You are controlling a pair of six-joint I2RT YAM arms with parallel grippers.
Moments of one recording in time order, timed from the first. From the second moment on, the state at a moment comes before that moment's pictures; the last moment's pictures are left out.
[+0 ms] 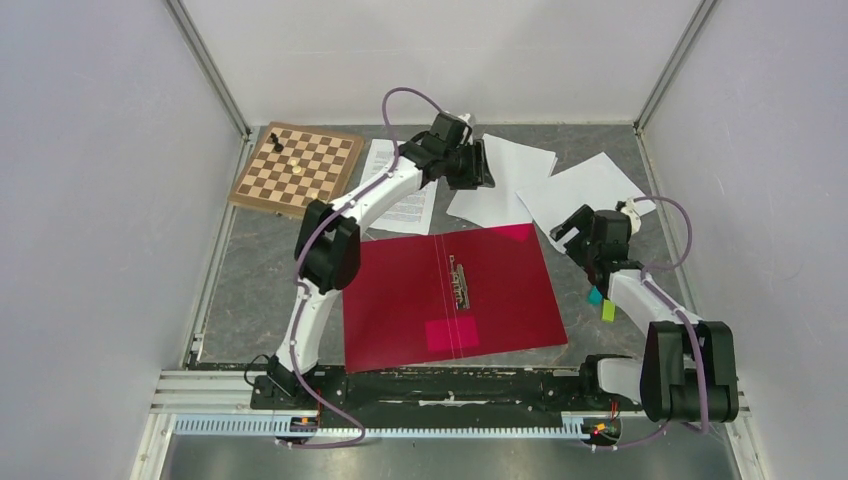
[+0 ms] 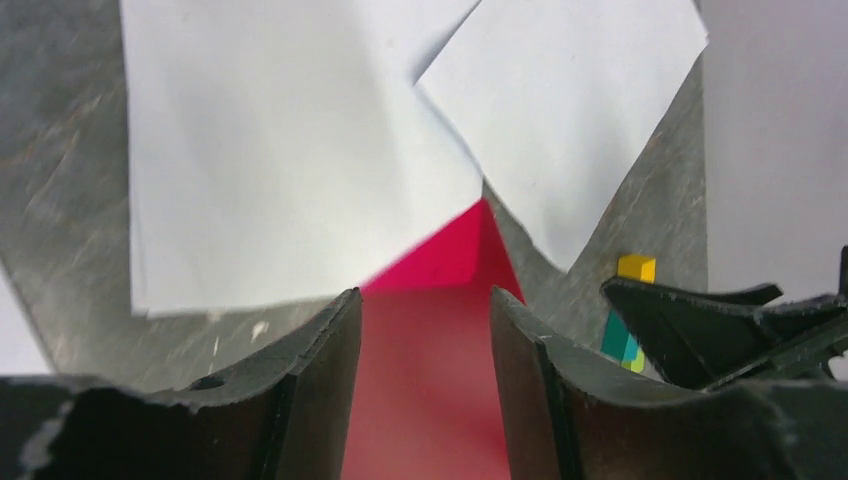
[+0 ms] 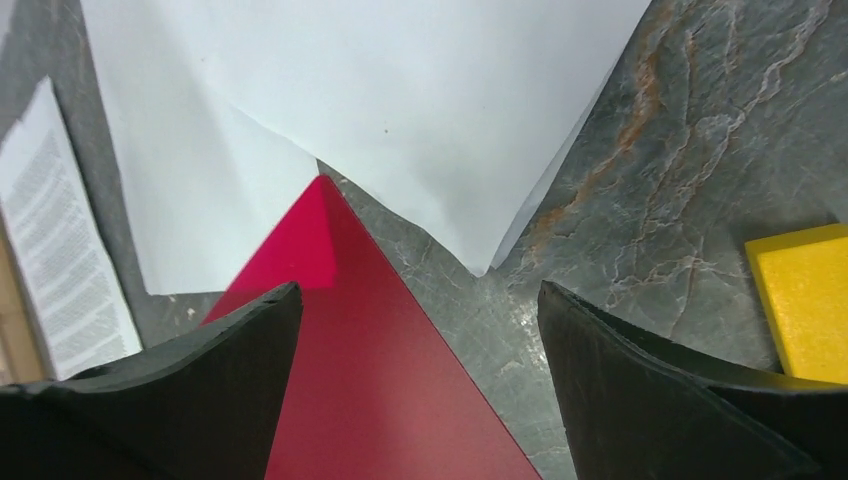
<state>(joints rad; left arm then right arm) -0.63 2.23 2.01 -0.52 0.24 -0.60 -0.01 1.23 0.53 0.01 0.07 0.73</state>
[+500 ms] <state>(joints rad) -0.67 2.51 2.17 -0.12 0.37 -0.71 -0.04 1.26 0.38 0.21 -0.01 0.94</state>
